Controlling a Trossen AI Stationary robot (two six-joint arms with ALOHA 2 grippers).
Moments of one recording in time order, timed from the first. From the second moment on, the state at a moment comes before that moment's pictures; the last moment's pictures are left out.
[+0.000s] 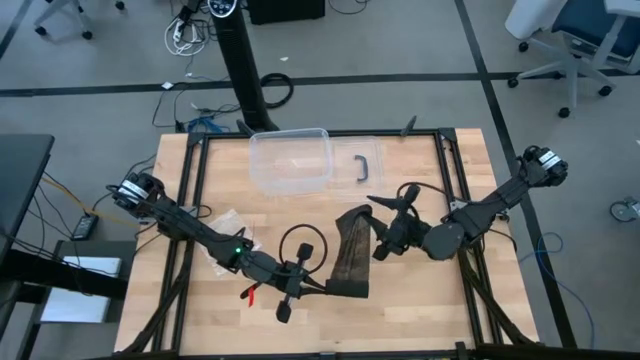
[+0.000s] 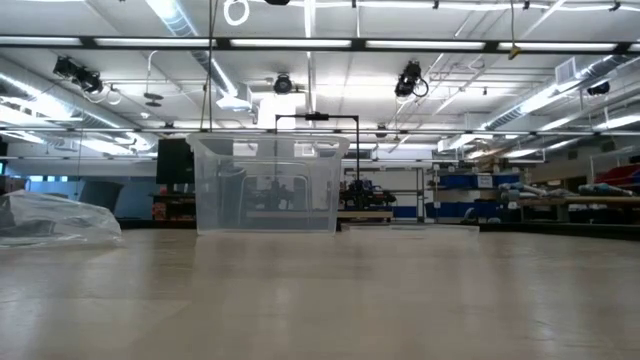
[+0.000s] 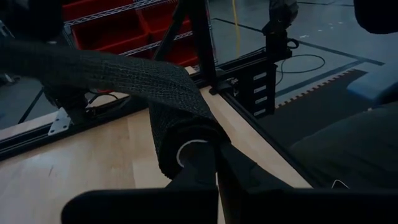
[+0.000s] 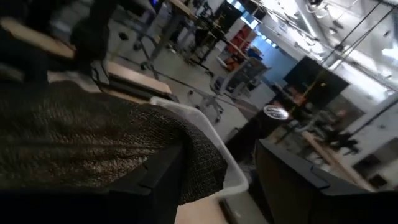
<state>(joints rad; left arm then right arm) -0.50 1.62 0.93 0.48 -0.20 0.15 0.58 1.24 0.99 0.05 1.16 -0.39</state>
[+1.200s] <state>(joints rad) -0.50 1.62 0.93 0.51 -0.12 0.12 0.44 1.26 0.98 -0.57 0.68 -0.04</state>
